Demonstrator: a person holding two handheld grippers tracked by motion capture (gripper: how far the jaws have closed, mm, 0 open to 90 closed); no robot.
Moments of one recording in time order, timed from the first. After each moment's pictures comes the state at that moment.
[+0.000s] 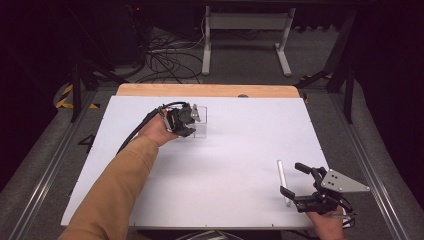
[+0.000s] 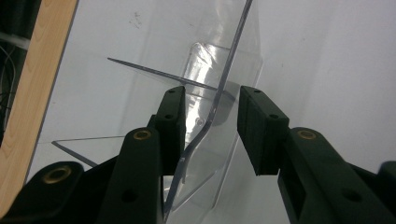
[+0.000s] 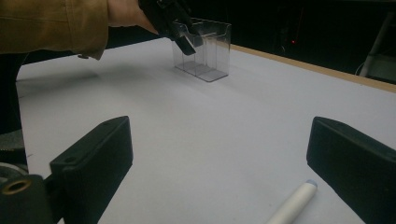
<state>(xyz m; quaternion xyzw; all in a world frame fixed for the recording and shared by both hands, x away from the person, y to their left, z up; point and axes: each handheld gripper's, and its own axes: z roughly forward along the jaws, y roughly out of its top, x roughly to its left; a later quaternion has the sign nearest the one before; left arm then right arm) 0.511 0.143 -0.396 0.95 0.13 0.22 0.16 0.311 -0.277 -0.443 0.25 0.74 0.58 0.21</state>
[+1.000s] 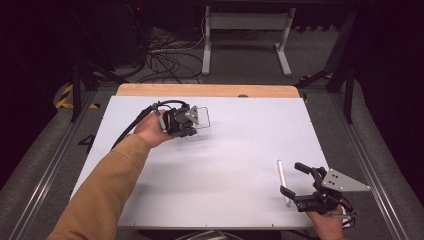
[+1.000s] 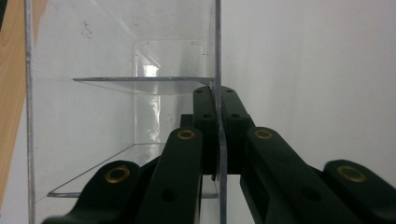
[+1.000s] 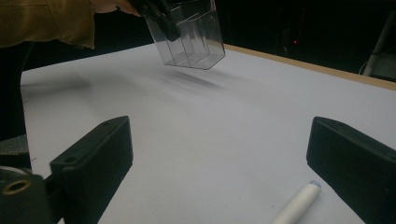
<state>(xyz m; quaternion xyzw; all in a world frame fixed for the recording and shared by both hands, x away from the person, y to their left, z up) 0.476 0.143 -0.356 0.97 0.06 0.15 0.20 0.312 -0.277 -0.443 0.26 0.74 0.59 0.20</state>
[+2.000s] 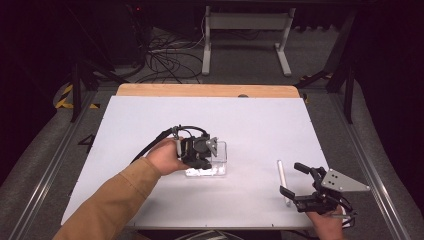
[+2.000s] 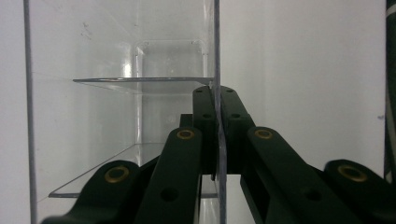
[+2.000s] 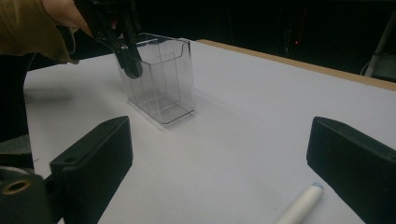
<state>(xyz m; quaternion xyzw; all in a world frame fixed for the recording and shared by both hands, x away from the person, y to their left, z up) 0.413 0.092 -0.381 0.99 0.02 0.04 0.16 0.312 -0.276 -0.442 0.25 0.74 0.59 0.20</state>
